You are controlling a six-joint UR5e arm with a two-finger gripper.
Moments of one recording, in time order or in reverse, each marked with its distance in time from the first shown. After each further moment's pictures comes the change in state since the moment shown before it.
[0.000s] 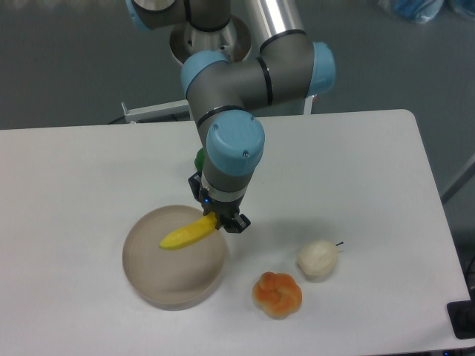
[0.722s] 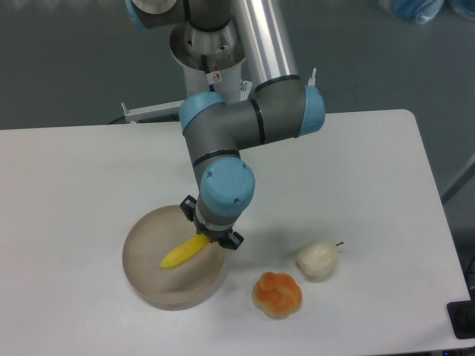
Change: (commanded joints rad) arm 0.001 -0.097 0.032 0.008 0.008 -0.164
